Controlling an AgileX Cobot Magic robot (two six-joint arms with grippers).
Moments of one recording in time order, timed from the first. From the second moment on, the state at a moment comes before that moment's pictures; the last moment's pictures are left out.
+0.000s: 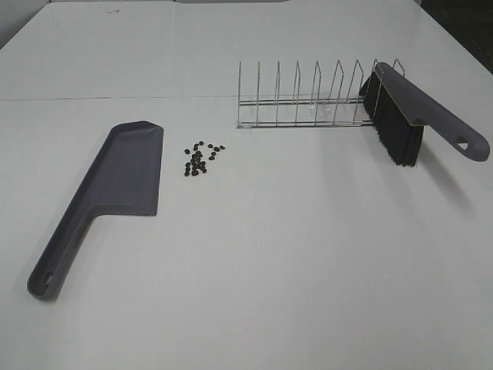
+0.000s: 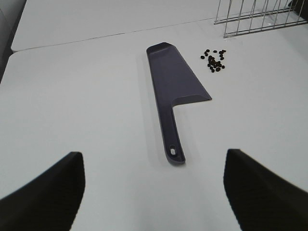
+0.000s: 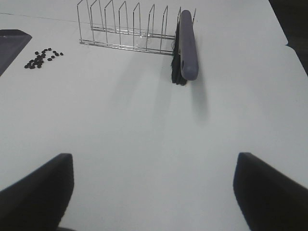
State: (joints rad) left arm -0.08 0.00 -0.50 -0.15 1.07 0.13; right arm -0.01 -0.01 -0.51 0.12 1.07 -0.14
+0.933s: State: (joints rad) left arm -0.08 0.68 -0.63 -0.19 0.70 0.09; right arm -0.01 -0.01 -0.51 0.12 1.07 -0.14
